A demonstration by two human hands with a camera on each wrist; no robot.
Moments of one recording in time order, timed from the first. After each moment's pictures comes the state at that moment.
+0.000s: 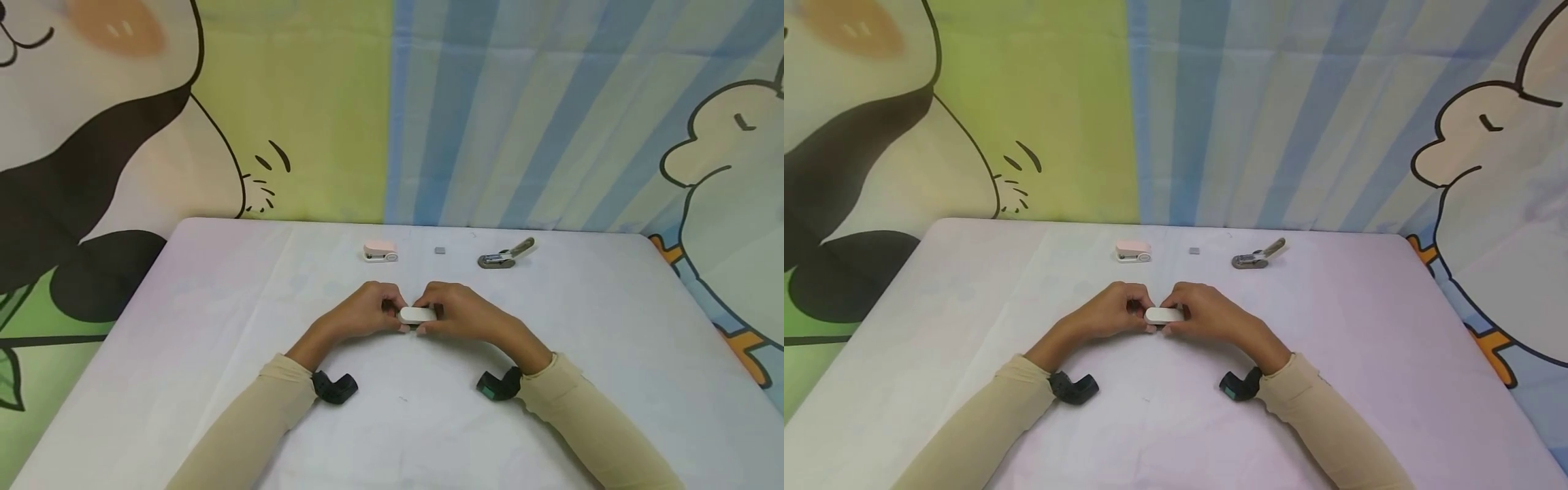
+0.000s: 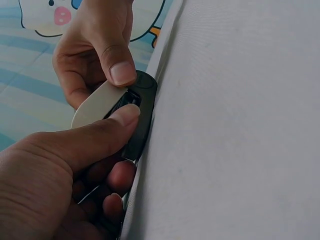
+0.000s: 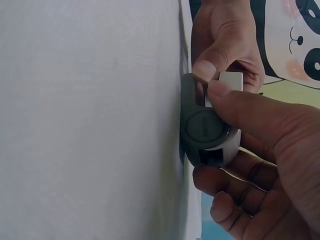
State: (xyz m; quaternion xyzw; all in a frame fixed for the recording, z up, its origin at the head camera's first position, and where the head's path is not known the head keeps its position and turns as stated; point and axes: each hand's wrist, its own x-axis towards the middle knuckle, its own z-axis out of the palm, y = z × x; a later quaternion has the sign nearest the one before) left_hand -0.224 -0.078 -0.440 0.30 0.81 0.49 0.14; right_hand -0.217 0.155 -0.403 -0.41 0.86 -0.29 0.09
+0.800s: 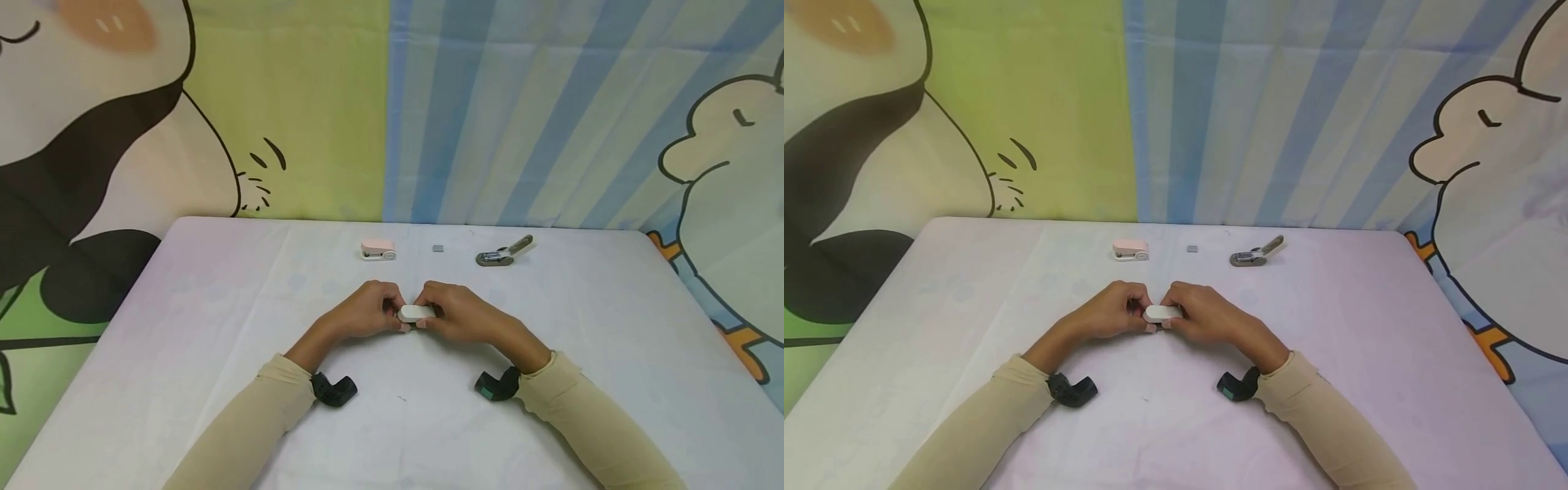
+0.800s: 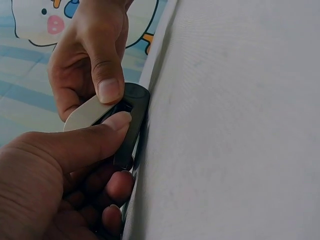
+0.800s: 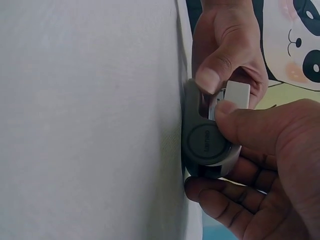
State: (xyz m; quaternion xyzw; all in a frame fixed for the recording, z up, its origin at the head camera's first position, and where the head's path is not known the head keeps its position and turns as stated) left_hand -0.223 -0.072 -0.434 0.30 0.82 0.46 0.13; right_hand -0.214 0.155 -0.405 -0.41 0.87 -0.26 0.07
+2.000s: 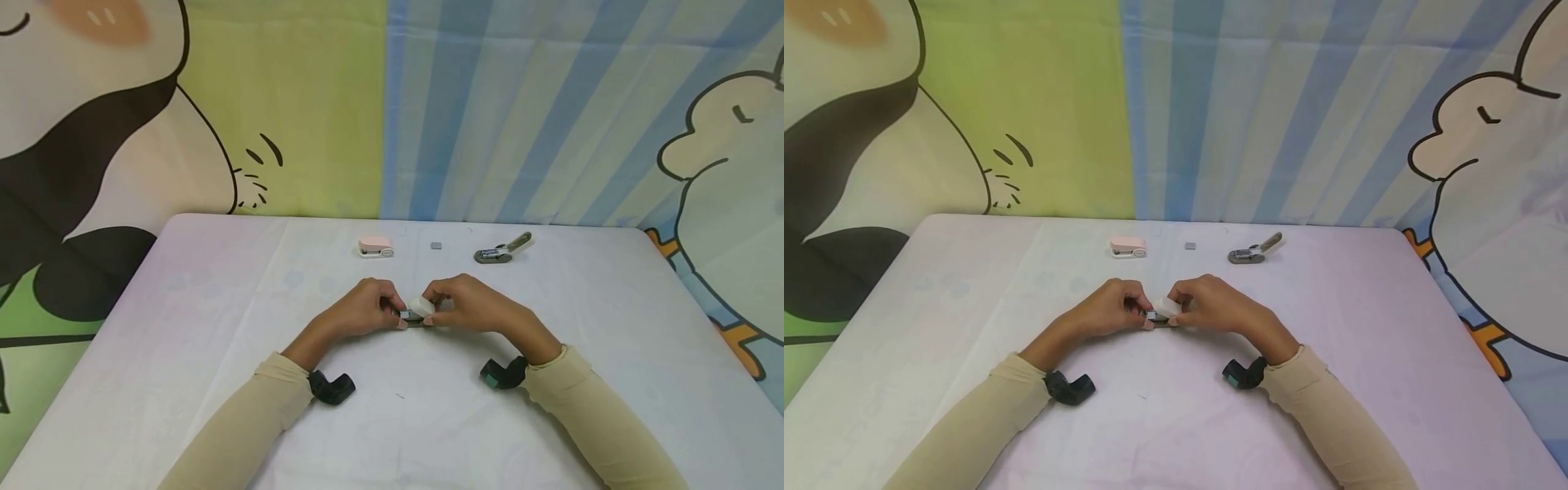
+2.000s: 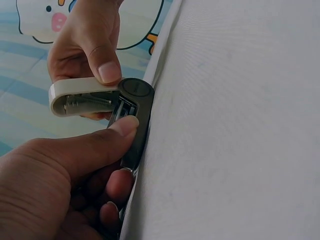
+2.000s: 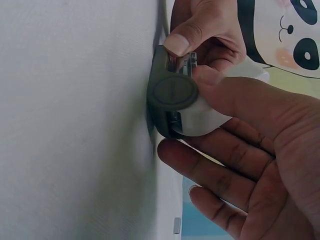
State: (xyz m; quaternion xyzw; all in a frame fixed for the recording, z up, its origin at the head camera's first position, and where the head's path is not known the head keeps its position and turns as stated) left_hand -0.222 -0.072 -0.436 0.29 0.83 0.46 0.13; right_hand -0.220 0.168 -0.386 -0.38 0.87 -0.29 0.15
